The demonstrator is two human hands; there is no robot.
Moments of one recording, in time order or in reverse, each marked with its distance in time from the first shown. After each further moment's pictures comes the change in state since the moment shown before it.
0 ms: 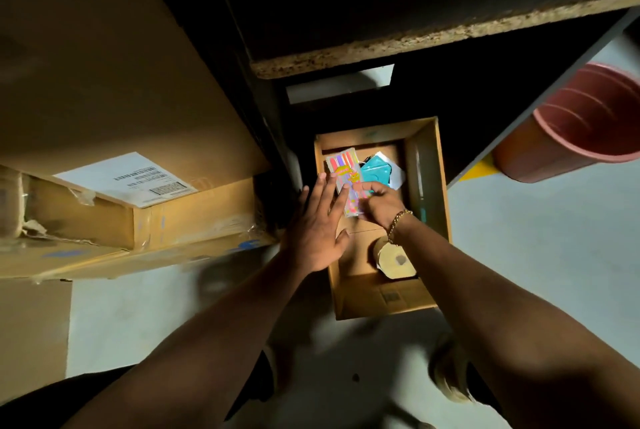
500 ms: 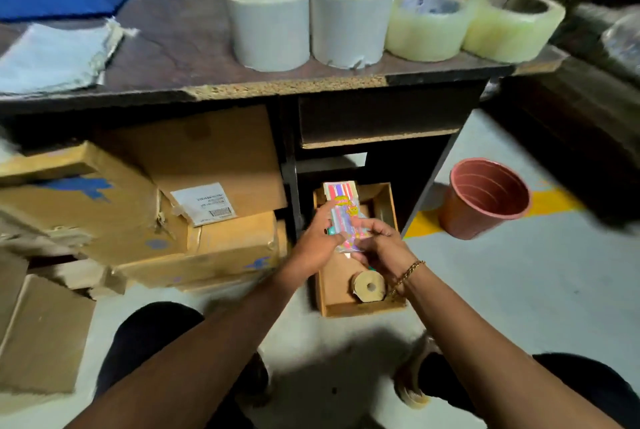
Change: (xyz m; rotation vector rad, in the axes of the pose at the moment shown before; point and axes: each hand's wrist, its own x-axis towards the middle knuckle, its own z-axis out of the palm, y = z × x) left_hand -0.103 0.064 -0.217 -1.377 -0.022 -0.360; right_hand -0.279 -0.077 -0.023 0.222 -0.166 -0.157
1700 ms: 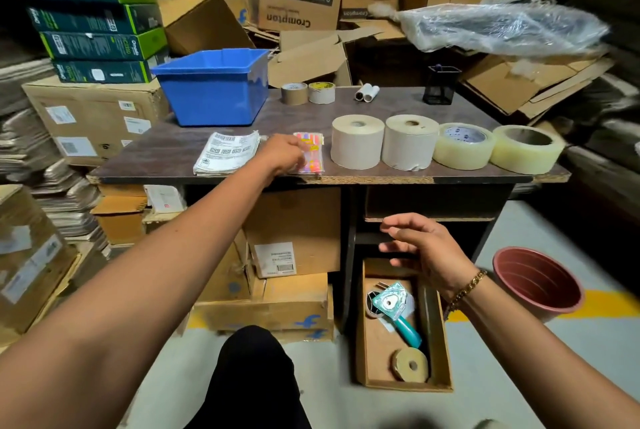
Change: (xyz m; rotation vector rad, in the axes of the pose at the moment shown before) left_hand -0.073 0.244 -0.221 0.368 0.430 0.161; right_hand -0.142 -0.140 0.101 -0.268 -0.233 -0.377
